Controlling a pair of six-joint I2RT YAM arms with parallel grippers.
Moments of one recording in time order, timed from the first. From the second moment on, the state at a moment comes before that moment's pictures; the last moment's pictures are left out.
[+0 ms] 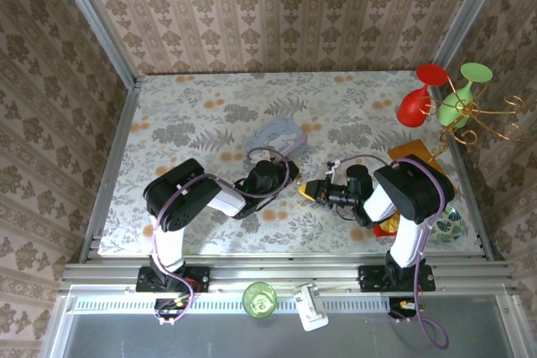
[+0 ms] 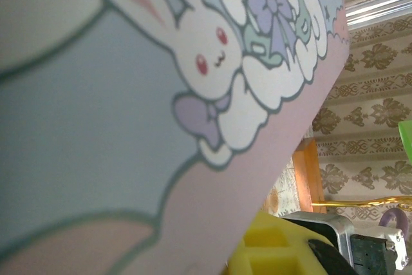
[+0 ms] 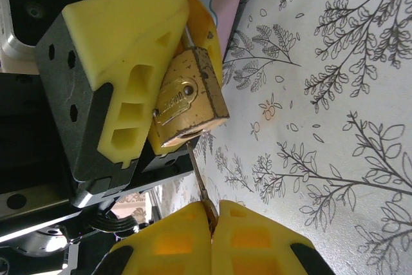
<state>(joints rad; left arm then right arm) -0.91 1.92 0.69 0.87 -0.07 -1.24 0.37 1.84 0.29 1.16 -0.75 1.11</state>
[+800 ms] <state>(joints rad) -0.91 1.92 0.69 0.88 -0.08 -1.27 0.32 1.86 0.31 1.18 -0.79 1.16</state>
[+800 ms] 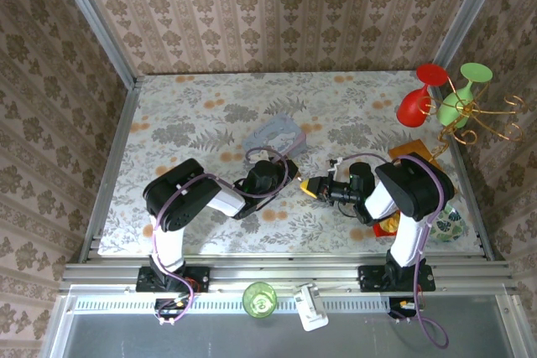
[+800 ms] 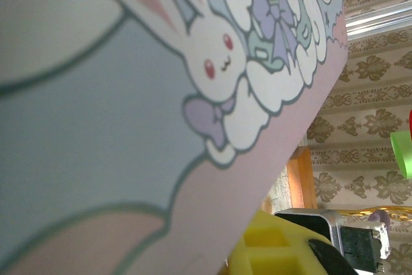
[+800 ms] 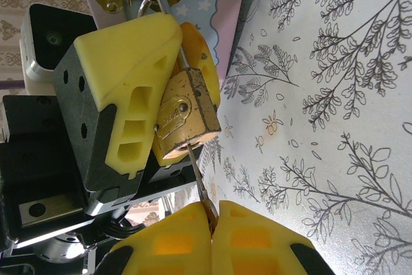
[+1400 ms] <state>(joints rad) -0.92 1.94 0.70 0.90 -0.14 -1.27 0.32 1.88 0.36 1.15 -0.80 1.22</state>
